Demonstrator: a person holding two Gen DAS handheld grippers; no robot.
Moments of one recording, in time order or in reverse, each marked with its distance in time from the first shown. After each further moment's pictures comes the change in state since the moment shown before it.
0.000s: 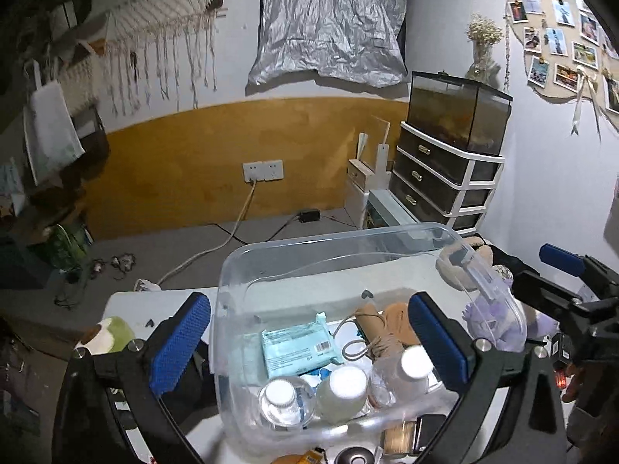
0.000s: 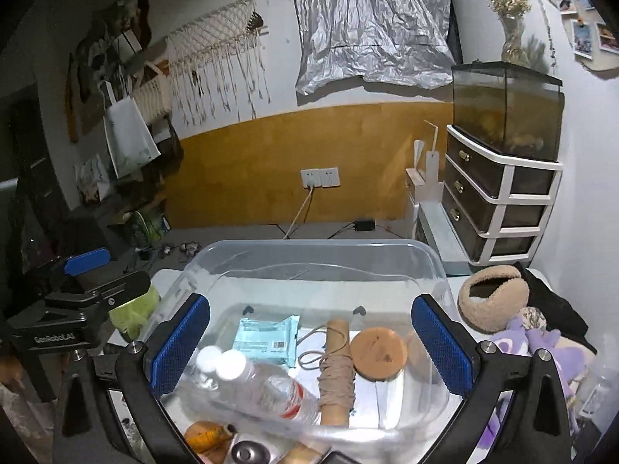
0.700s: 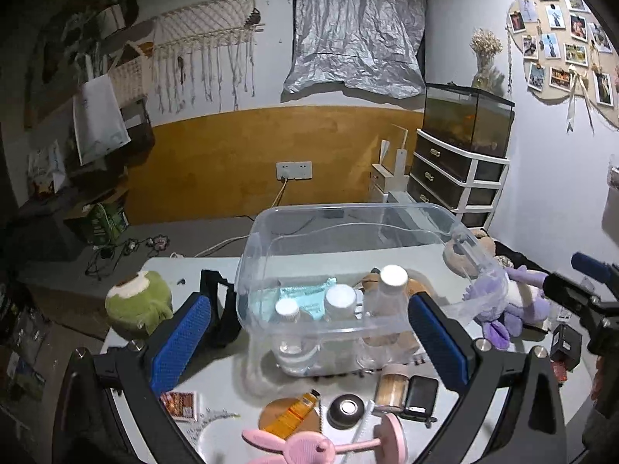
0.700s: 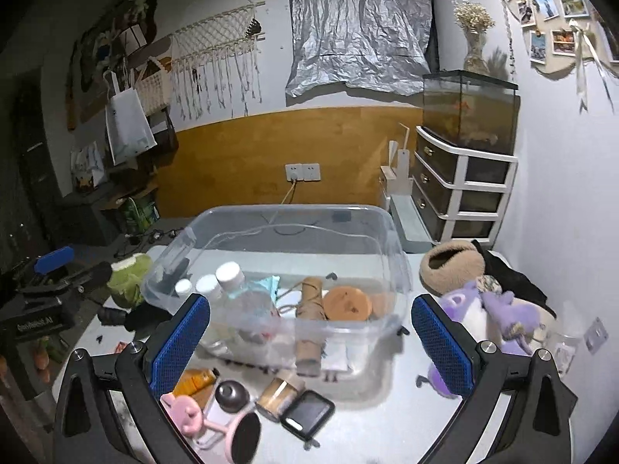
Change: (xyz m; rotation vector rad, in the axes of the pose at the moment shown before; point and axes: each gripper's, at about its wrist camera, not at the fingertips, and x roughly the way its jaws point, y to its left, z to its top) left arm -0.089 -0.024 -0.080 -0.075 -0.053 0.120; right arm -0.083 -0.008 -0.066 -0.049 -0.013 -0.089
